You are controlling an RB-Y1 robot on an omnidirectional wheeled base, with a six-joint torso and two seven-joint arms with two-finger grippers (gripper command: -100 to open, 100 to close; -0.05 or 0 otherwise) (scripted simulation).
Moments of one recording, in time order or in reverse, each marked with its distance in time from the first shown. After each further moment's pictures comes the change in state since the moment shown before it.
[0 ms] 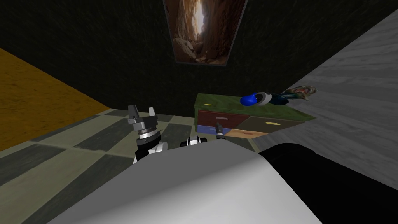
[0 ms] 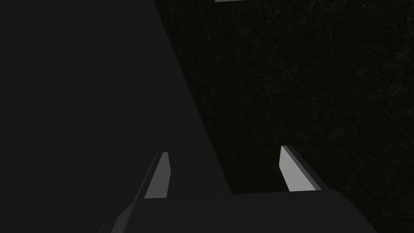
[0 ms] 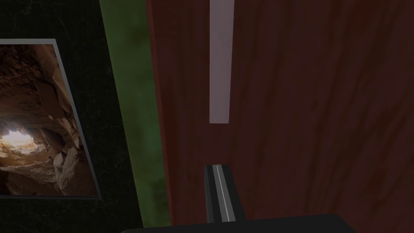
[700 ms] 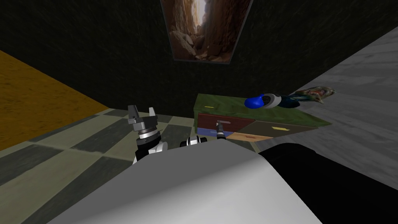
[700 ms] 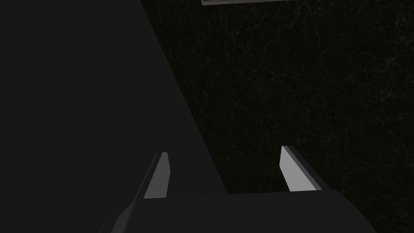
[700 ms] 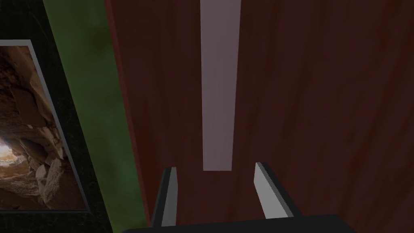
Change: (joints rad) left arm 0.000 0.000 0.000 0.000 0.000 0.000 0.000; right arm -0.021 -0.010 -0.014 0.005 -0.021 -0.017 -0.001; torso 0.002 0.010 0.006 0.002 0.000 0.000
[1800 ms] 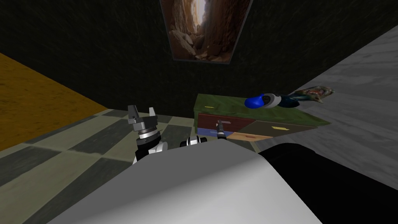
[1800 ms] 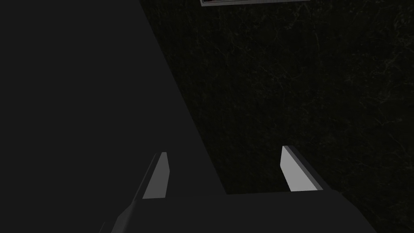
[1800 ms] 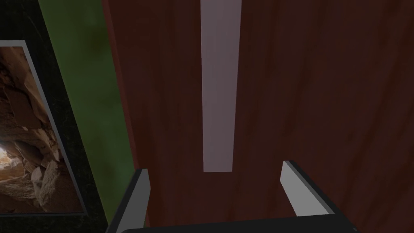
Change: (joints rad) left arm 0.000 0.000 0.000 0.000 0.000 0.000 0.000; right arm 0.014 -0.011 -0.009 -0.028 -0.013 -0.032 0.003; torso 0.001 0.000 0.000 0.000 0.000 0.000
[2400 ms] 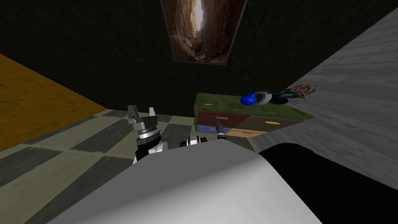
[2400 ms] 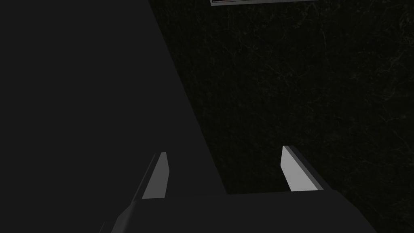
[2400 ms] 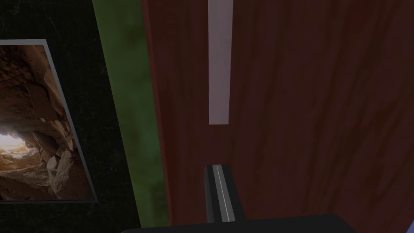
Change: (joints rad) left arm -0.001 0.000 0.000 0.000 0.000 0.000 0.000; right arm 0.031 0.000 0.010 -0.038 0.017 -0.009 -0.002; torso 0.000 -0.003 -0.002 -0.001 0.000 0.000
